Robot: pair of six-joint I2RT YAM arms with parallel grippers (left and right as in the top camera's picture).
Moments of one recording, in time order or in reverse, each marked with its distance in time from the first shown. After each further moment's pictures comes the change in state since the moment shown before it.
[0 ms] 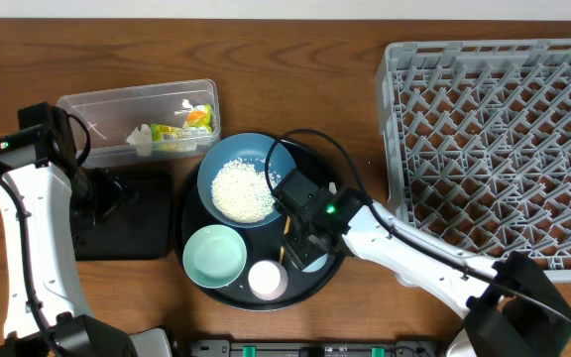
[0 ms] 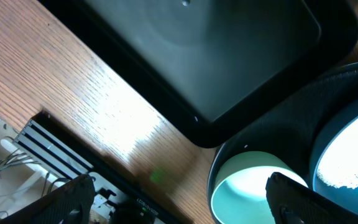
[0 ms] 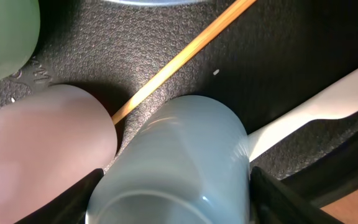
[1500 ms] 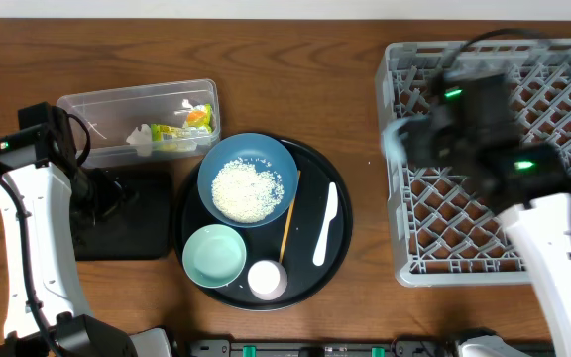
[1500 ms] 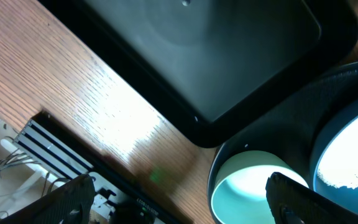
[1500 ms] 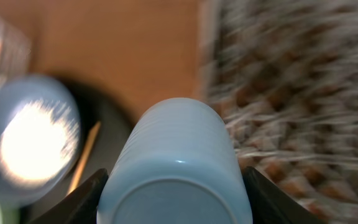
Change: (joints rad) left arm 0.000 0.000 0.000 -0.001 0.000 0.000; right arm -0.682 -0.349 0.269 -0.135 0.080 -0.062
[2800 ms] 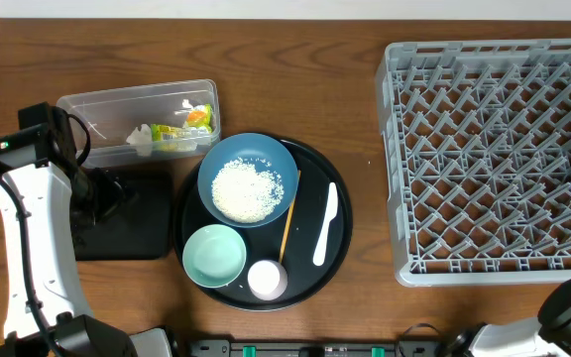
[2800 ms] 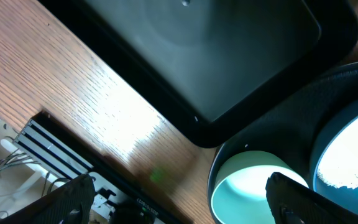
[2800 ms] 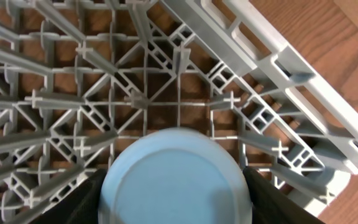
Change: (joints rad) left arm 0.000 0.000 0.000 0.001 0.000 0.000; right arm -0.888 0.384 0.048 0.141 0.080 -0.150
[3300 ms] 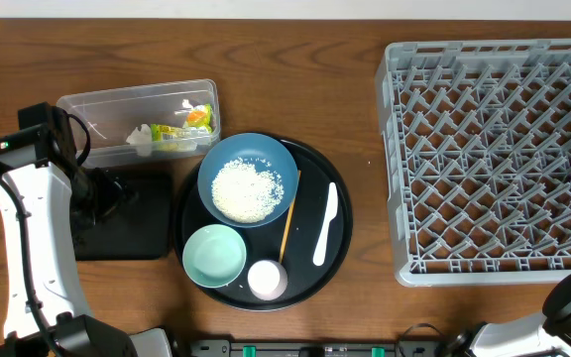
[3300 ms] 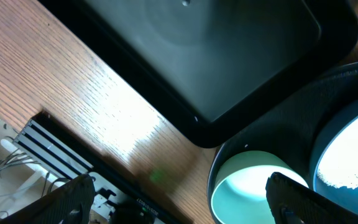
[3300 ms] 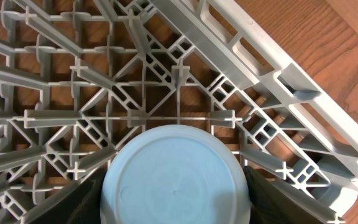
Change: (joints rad) left arm 0.000 0.000 0.000 0.000 0.000 0.000; right arm -0.005 0.032 0.006 0.046 -0.003 0.000
